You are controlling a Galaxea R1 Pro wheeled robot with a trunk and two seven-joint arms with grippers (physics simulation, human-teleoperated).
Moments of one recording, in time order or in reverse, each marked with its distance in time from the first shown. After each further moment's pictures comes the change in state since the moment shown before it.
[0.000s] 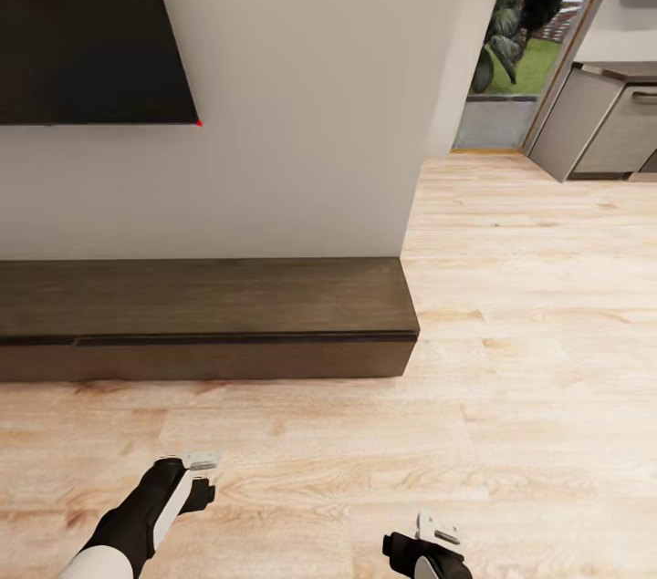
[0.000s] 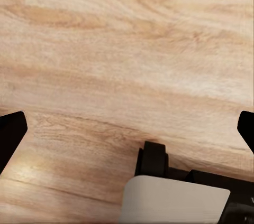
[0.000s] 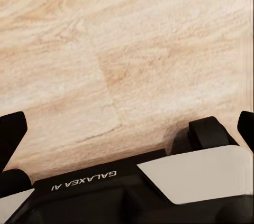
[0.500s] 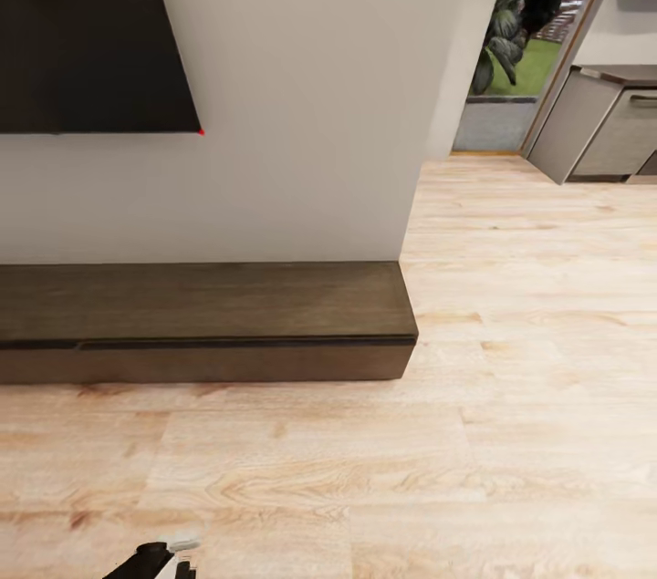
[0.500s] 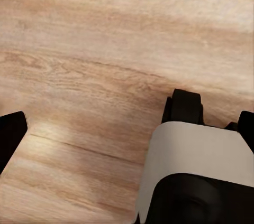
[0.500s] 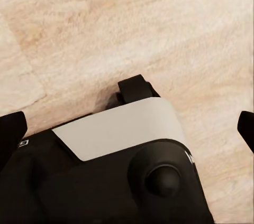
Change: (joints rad) left arm 0.000 0.012 -0.009 0.467 -0.006 -0.356 0.010; right arm 0.005 -0.050 0.002 0.307 0.005 -0.191 -0.001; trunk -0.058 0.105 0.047
